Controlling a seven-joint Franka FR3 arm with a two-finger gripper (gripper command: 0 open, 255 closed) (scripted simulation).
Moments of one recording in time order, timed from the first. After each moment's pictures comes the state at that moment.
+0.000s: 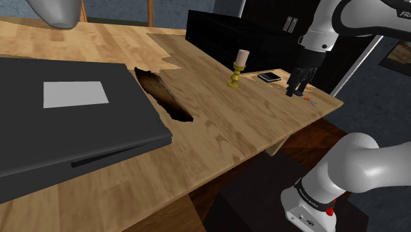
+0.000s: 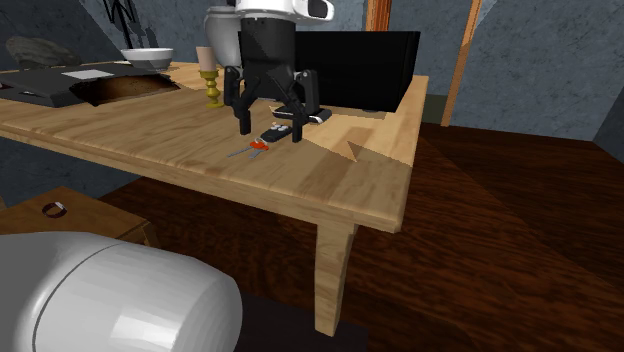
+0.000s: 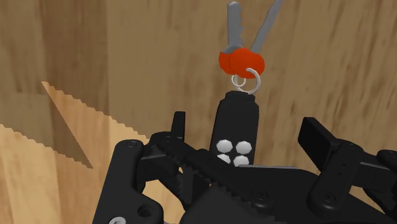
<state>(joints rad) 0.03 -0.81 -0.13 -2.41 -0.09 1.48 0.01</state>
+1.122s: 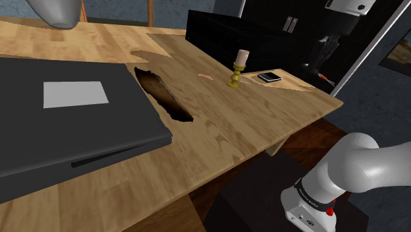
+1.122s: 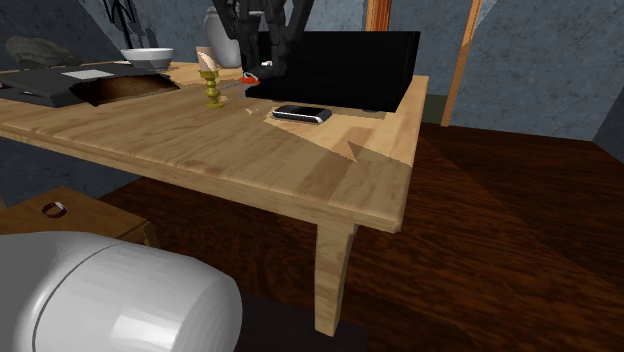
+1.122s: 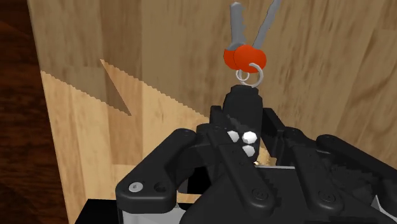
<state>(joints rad) 0.02 -0.82 -0.12 -2.14 -0.07 1.31 0.00</state>
